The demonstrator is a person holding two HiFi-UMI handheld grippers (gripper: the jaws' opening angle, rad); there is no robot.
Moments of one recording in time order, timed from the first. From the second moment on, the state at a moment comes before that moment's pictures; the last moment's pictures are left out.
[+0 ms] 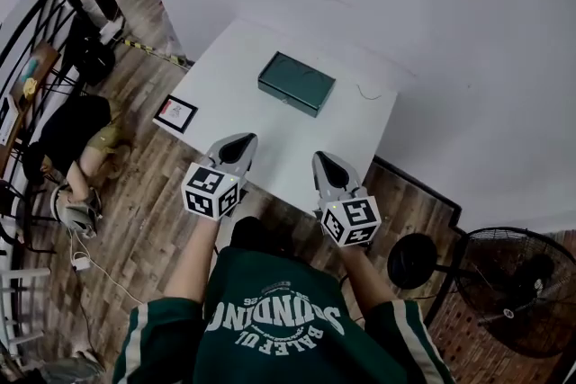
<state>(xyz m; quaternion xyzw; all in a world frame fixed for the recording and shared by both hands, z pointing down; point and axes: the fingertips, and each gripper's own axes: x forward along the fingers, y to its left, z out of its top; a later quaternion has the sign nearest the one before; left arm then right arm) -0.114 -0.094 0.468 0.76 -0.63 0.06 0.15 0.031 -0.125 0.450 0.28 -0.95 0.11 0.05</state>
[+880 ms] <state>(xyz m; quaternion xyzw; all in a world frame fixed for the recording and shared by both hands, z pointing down) -0.170 -0.222 0.516 0.80 -0.56 0.08 0.18 -0.029 -0.216 0.475 0.35 -0.93 0.12 0.08</state>
